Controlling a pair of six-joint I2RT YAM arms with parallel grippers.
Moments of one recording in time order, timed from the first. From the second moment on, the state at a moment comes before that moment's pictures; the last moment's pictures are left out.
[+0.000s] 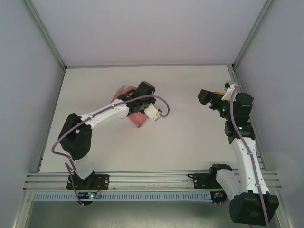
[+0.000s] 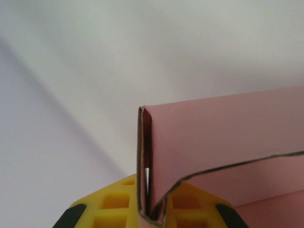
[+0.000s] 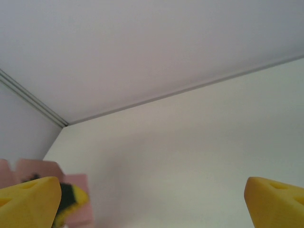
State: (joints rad) left arm -0.67 1.78 1.34 -0.45 -0.03 1.85; right arm -0.12 0.87 0.75 -0.14 -0.53 0.44
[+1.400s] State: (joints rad) left arm -0.88 1.62 1.25 -0.50 0.50 1.89; right arm -0.15 0.92 0.63 -0.09 -0.69 0.46
